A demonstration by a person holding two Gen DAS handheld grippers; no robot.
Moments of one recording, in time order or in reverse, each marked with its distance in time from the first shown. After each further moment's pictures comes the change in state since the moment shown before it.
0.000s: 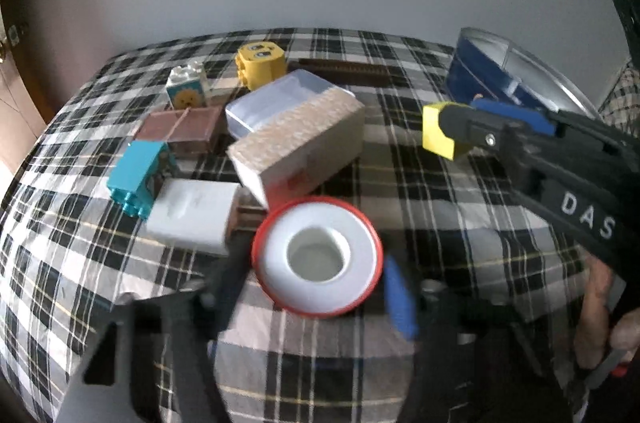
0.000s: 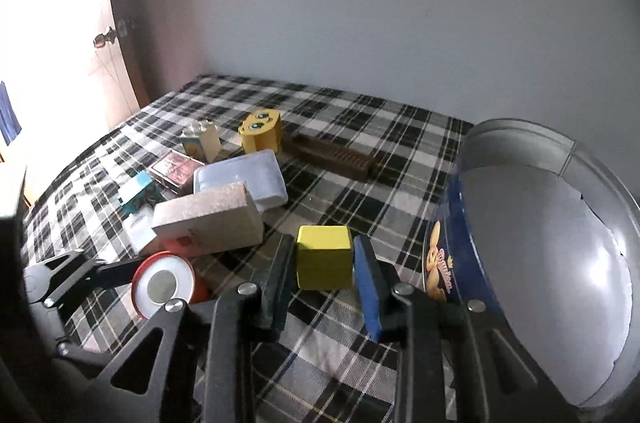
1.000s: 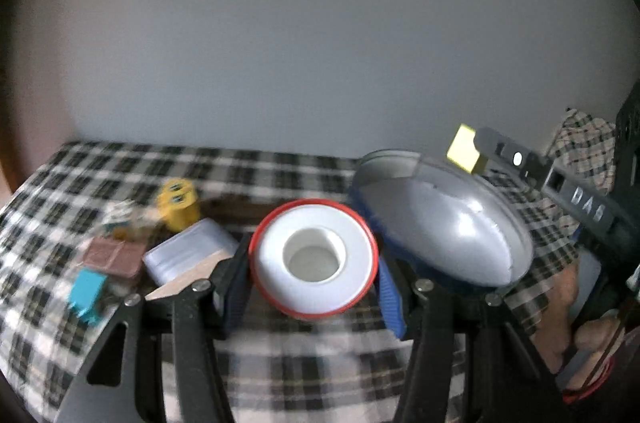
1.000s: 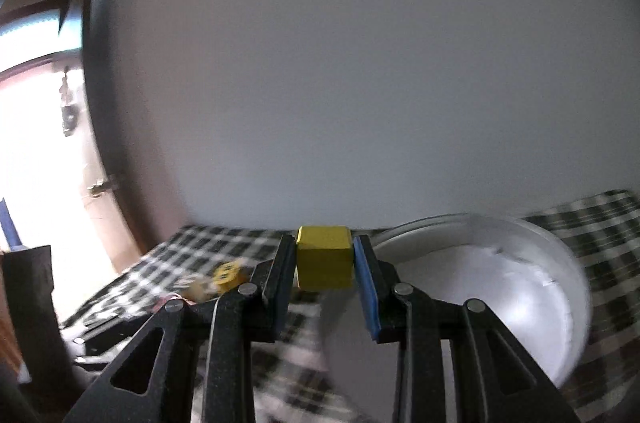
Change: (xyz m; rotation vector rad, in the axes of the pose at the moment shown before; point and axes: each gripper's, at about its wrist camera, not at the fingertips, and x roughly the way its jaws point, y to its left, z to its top) left arm -0.056 -0.058 0.052 0.014 -0.334 -0.228; right arm -0.118 -0.091 0.004 0.238 -0.449 -0.055
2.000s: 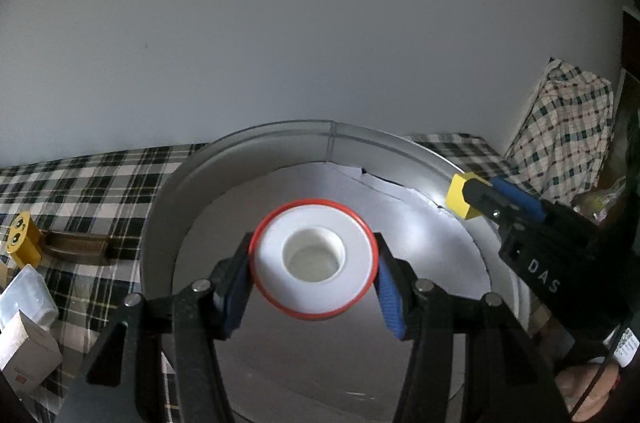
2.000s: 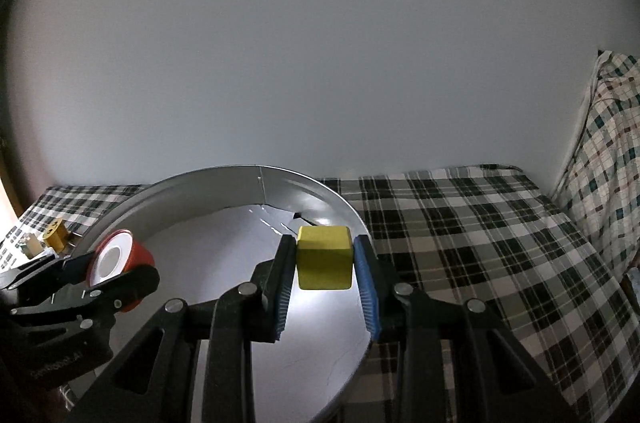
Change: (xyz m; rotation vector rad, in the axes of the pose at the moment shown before) left arm 0.120 -0.119 0.010 0.100 0.117 -0.083; right arm 0.018 -0.113 -0.021 -0.034 0.166 -0.398
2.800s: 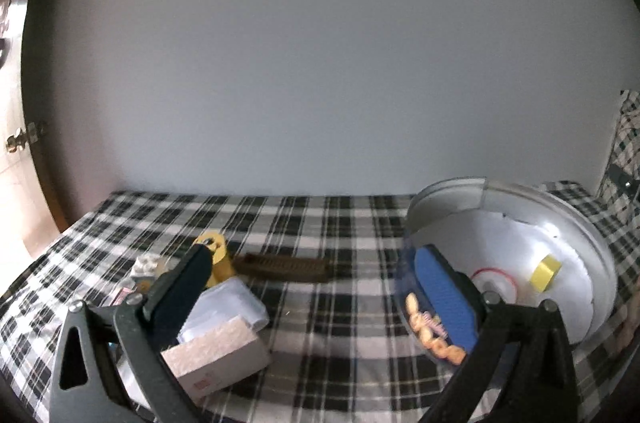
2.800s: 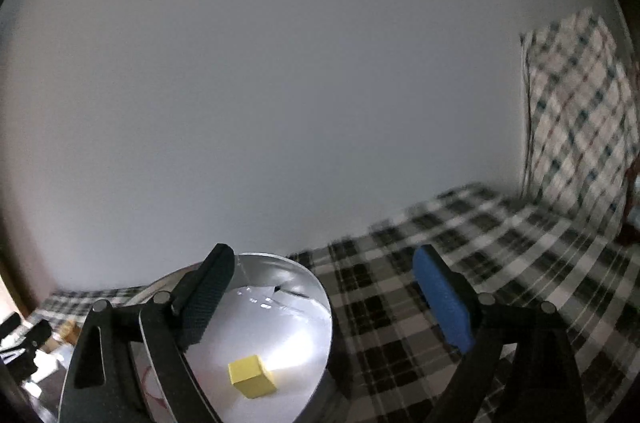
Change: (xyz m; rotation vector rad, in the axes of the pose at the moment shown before) left arm -0.090 0.093 -0.033 -0.029 -0.267 0.404; right arm -0.044 -0.041 -0.008 0.238 -0.313 -0.088
